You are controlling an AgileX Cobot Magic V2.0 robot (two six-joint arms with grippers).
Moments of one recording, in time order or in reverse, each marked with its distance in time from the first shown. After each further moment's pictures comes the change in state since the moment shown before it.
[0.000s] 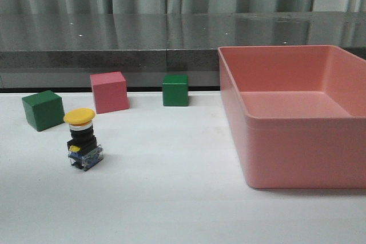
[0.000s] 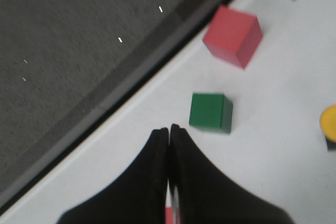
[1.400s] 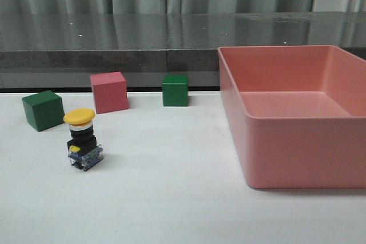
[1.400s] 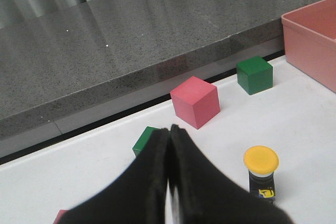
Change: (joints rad) left arm 0.005 -0.528 0.742 -0.355 -0.597 -0.001; right arm 0.000 0.000 0.000 0.000 0.007 0.000
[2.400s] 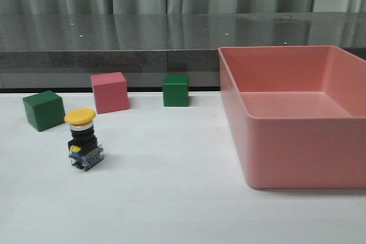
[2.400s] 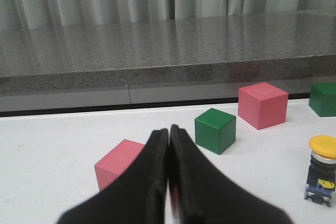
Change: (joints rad) left arm 0.245 -0.627 0.406 0.237 0.012 -0.407; right arm 0.000 0.000 0.000 0.000 0.002 0.000
